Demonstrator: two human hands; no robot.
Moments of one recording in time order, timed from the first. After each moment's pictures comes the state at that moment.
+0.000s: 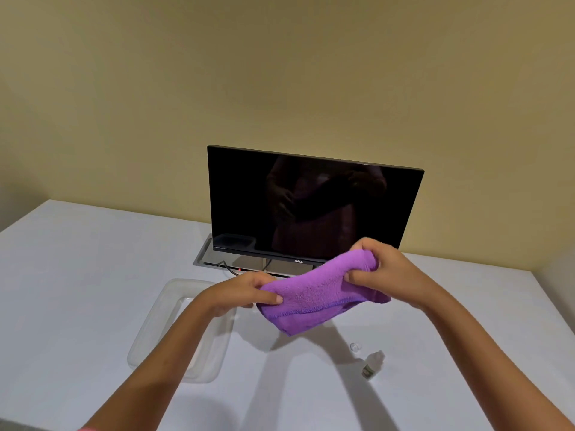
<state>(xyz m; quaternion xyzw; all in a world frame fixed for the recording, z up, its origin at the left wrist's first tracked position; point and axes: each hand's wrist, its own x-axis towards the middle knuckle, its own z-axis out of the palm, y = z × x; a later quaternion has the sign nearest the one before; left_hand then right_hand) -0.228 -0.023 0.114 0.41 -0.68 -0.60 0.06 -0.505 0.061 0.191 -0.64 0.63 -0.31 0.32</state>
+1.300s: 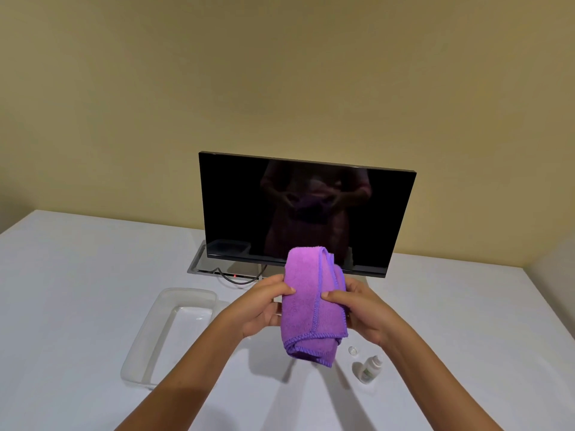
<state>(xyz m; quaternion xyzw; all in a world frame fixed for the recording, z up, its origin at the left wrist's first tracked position) -0.272 -0.002 0.111 0.37 -0.44 -0.79 0.21 -0.471 0.066 0.125 -0.34 0.56 -0.43 0.62</state>
